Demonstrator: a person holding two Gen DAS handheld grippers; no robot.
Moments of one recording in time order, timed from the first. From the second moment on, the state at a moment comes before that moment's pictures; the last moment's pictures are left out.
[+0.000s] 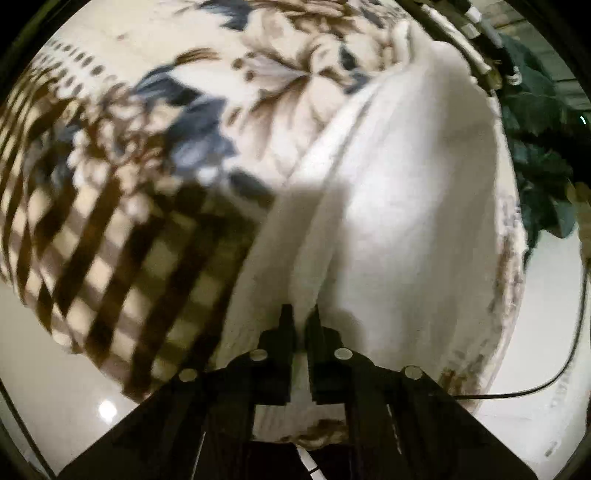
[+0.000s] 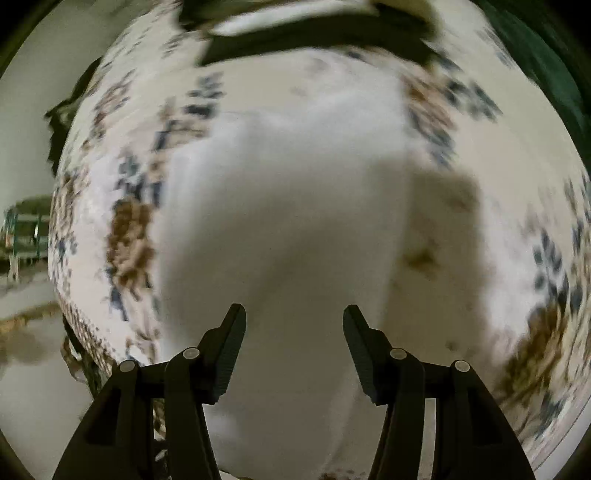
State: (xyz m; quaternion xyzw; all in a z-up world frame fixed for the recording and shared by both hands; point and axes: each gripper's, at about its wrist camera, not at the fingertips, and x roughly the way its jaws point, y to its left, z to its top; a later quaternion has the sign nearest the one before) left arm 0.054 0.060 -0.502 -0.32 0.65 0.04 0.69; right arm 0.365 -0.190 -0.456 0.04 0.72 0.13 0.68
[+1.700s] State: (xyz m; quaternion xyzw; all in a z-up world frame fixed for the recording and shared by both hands) left arm 0.280 0.125 -0.446 -0.32 0.60 -0.11 0.72; right arm 0.330 -0.261 -0.463 0.20 0.72 0.09 0.67
